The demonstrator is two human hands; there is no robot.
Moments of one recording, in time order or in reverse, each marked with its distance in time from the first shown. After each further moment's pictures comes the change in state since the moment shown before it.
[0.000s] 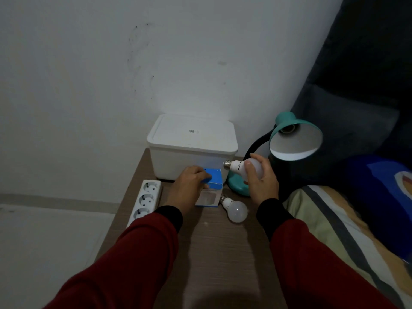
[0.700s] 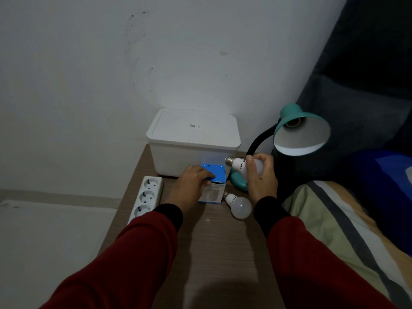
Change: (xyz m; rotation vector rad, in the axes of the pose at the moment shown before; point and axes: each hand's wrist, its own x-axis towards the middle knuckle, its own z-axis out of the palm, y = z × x) left_hand 0.003 -0.004 0.006 -0.004 -0.092 -0.026; right_hand 0.000 0.007 0.011 -0.062 0.071 0.024
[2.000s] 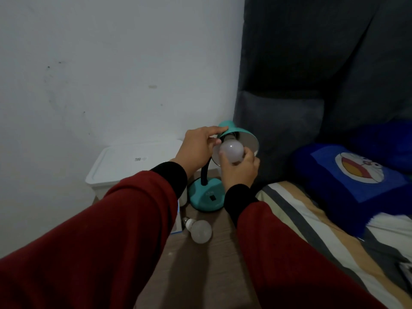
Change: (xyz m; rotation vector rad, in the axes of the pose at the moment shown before) left_hand 0.130 0.155 -0.029 -0.296 0.053 0.210; right_hand 0.062 -0.020 -0.055 0.125 0.362 0.166
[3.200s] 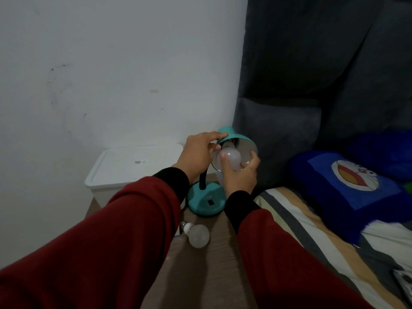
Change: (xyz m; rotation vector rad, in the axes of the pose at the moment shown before) left_hand 0.000 -0.001 0.002 0.001 0.019 0.010; right_hand -0.005 -0.006 -0.007 0.052 -0.032 0.090
